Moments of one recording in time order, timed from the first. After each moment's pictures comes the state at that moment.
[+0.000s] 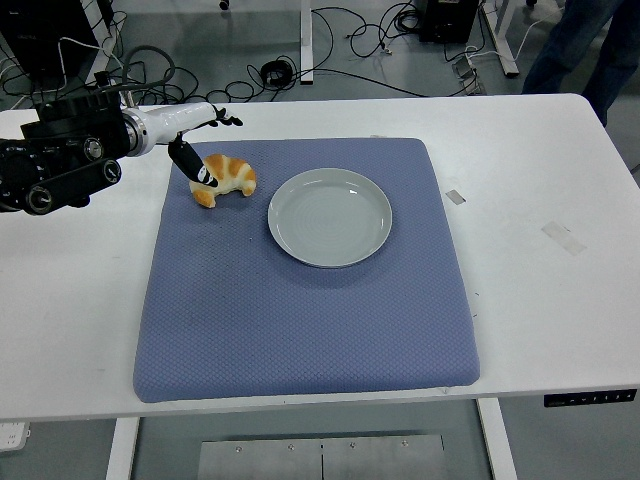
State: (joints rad) left arm -1.39 0.35 0.32 -0.81 0.84 0.02 -0.06; right arm -0.09 0.00 0.03 0.12 -0.10 -0.11 0.25
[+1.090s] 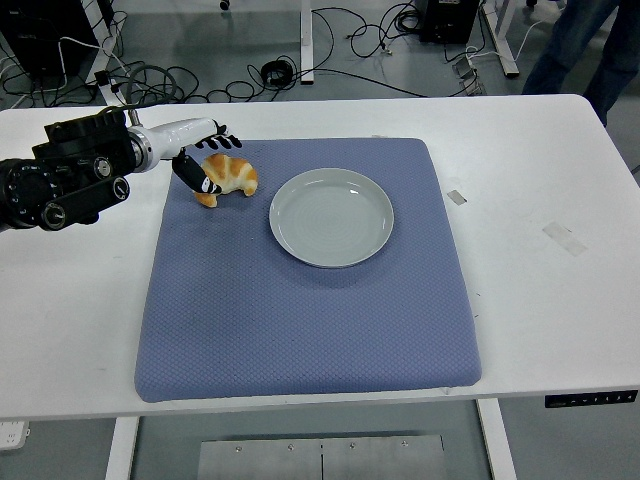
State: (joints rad) left arm -1.33 0.31 0.32 -0.76 0.83 0.06 -0.07; right arm -0.09 0.00 0.03 0.12 -0.10 -0.11 0.25
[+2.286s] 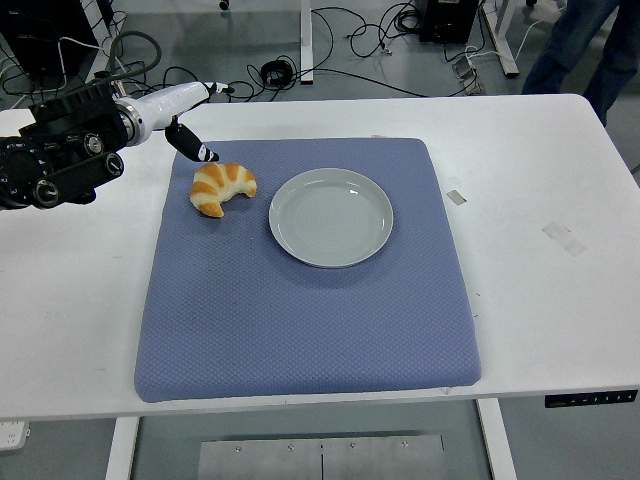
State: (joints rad) left arm -1.38 0.33 0.32 -0.75 0.77 0.10 -0.07; right arm -0.09 0.00 0.03 0.12 -0.10 -0.11 0.25
